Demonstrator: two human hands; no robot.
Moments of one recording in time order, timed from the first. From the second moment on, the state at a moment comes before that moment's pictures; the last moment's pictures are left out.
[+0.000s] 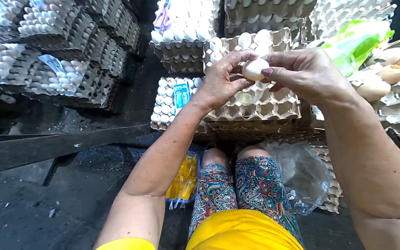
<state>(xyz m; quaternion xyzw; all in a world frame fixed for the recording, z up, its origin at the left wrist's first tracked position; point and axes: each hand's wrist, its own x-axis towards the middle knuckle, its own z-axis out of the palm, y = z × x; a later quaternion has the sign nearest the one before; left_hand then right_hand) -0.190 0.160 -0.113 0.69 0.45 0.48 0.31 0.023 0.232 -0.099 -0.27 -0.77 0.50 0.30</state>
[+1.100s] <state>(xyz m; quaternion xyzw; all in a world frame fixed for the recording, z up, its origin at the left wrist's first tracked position) -0.200 0.161 -0.110 0.62 0.51 0.45 0.38 0.045 0.287 -0.163 -0.35 -0.93 0.09 0.09</state>
